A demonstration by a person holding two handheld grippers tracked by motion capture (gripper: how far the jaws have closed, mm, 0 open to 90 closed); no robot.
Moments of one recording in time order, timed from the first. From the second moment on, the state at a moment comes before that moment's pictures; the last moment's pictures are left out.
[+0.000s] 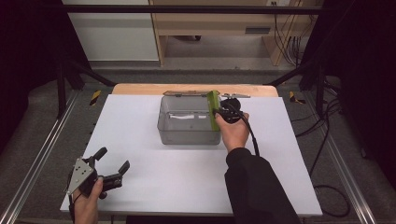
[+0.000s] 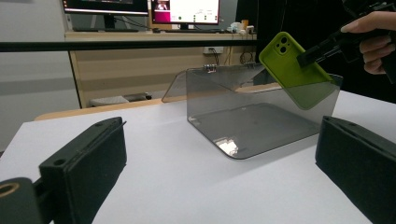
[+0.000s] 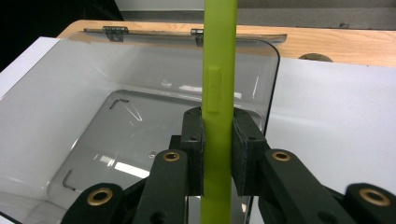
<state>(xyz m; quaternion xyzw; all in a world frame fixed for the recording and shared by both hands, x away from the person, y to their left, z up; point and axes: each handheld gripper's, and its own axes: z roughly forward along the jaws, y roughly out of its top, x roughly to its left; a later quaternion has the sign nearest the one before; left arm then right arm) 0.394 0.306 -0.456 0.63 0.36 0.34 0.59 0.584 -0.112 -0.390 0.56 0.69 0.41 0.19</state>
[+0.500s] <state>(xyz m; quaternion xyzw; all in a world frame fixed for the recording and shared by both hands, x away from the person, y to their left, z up) 0.394 0.305 -0.455 0.63 0.36 0.34 0.60 0.586 -0.108 -0.398 0.56 0.70 0.40 0.18</state>
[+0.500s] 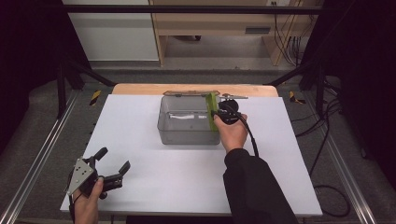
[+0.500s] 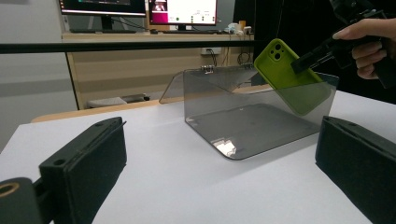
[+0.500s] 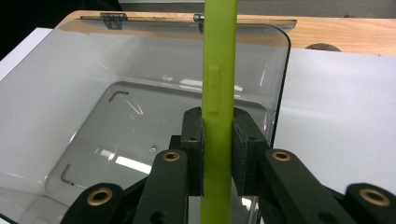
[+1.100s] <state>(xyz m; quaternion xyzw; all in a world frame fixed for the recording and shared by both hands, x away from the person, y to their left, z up) 0.393 0.304 -0.455 0.64 0.35 0.34 0.60 0.588 -0.111 -0.406 0.57 0.70 0.40 0.17</state>
